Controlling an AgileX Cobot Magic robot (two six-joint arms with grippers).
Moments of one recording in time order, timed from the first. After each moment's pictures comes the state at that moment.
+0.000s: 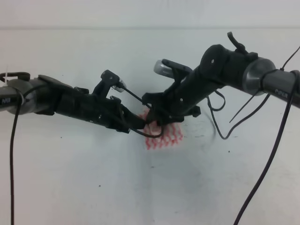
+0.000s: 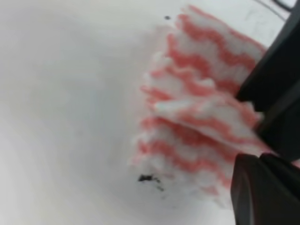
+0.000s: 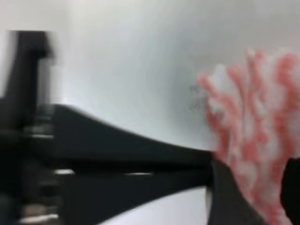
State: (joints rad) left arm -0.24 2.14 -1.38 -1.16 0.99 1.62; right arm 0.48 2.20 -1.76 0.62 0.85 0.00
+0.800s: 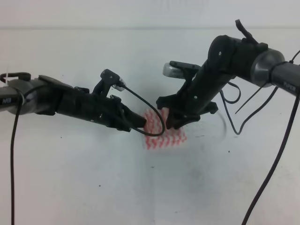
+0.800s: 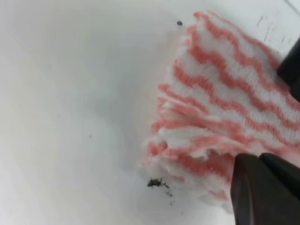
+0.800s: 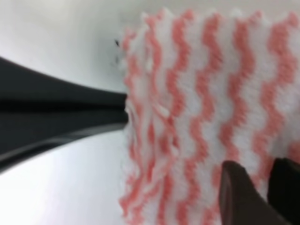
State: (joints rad) left arm -0.24 2.14 -1.38 -1.18 0.96 1.63; right arm 0.45 2.20 -1.80 0.46 1.01 0.02
